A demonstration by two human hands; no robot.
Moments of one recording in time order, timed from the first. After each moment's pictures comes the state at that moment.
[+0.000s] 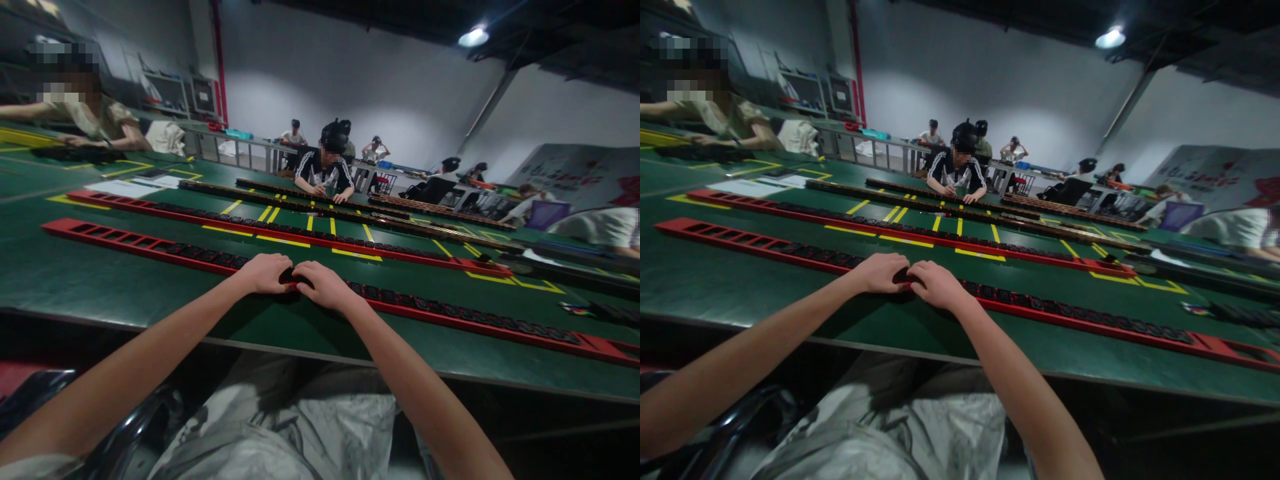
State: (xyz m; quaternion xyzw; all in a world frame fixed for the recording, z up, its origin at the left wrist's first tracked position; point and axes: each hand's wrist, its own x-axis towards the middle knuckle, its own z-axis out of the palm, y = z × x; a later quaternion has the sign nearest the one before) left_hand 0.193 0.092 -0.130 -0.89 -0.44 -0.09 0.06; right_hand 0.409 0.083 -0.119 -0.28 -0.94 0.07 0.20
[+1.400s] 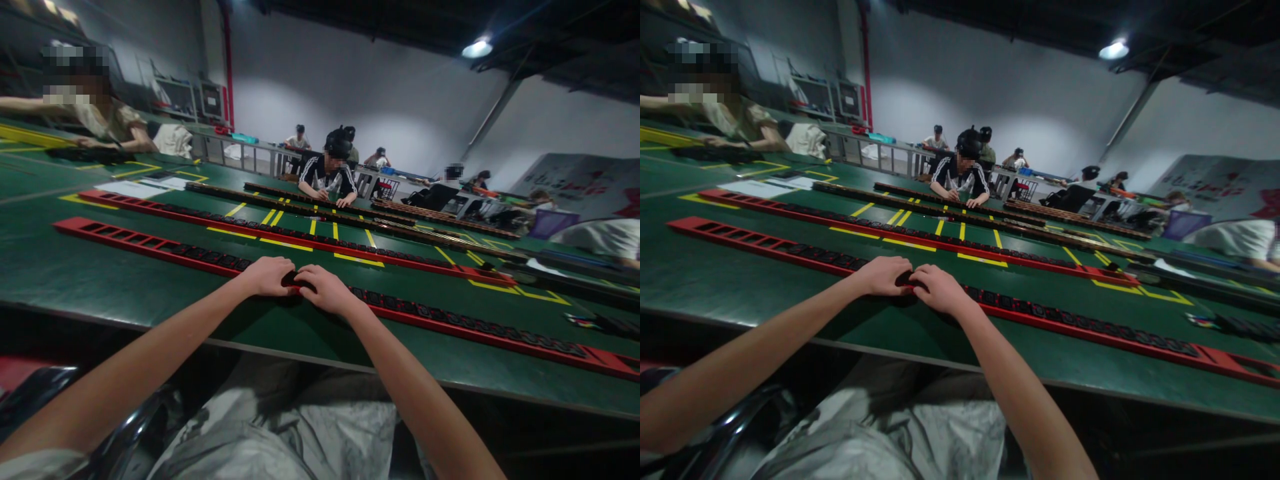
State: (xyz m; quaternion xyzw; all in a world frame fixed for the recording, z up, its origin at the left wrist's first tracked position) left_hand 0.193 0.093 -0.129 -0.90 -0.43 -0.08 0.07; right_hand 0.410 0.084 -0.119 -0.26 -0.94 0.07 0.20
